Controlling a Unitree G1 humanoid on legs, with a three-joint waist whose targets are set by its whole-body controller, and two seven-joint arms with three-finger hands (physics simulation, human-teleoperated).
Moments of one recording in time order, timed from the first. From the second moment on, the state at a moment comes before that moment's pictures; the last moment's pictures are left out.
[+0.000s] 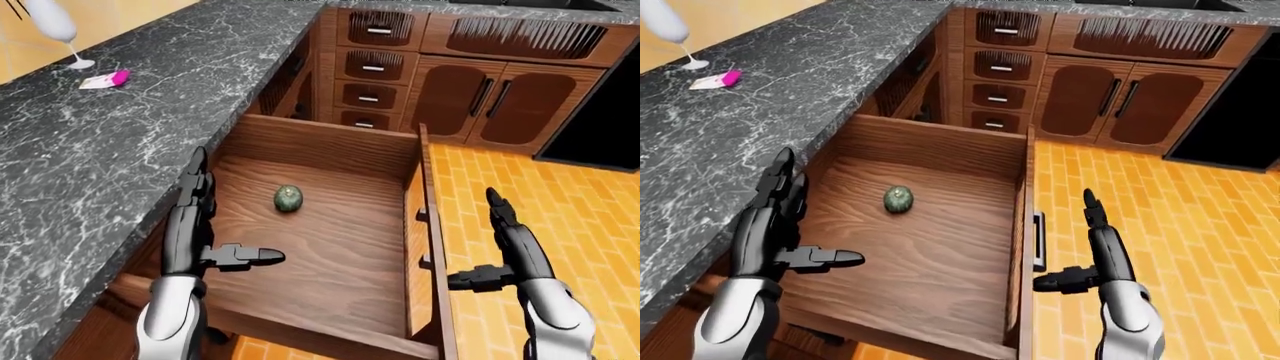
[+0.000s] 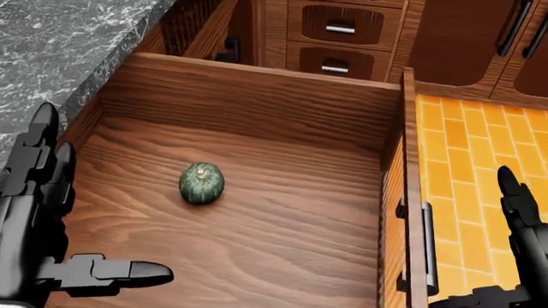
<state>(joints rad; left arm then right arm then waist) 0.00 0.05 0.13 -0.62 0.07 0.47 -0.10 0.03 -0.14 -0.33 -0.41 -0.41 0.51 0.37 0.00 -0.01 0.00</state>
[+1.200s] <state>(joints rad) 0.00 0.05 0.13 -0.64 0.08 0.49 -0.10 -0.28 -0.09 -0.03 0.32 -0.34 0.16 0.22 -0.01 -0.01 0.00</state>
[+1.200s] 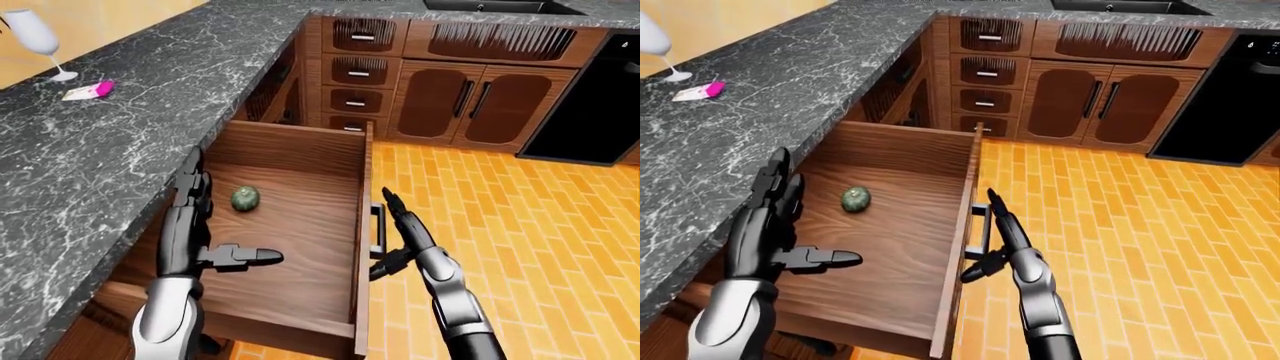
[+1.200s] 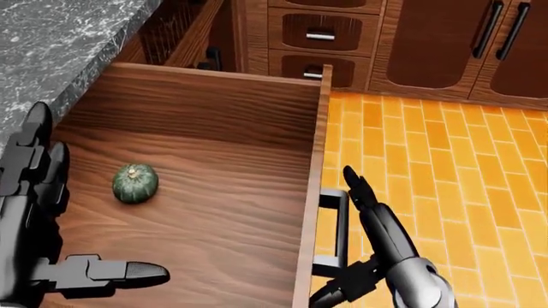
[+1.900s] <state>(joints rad) 0.01 0.05 0.13 -0.67 0.08 0.50 -0.11 -0.48 -0.03 0.02 0.77 -0.35 -0.09 0.15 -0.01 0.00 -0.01</state>
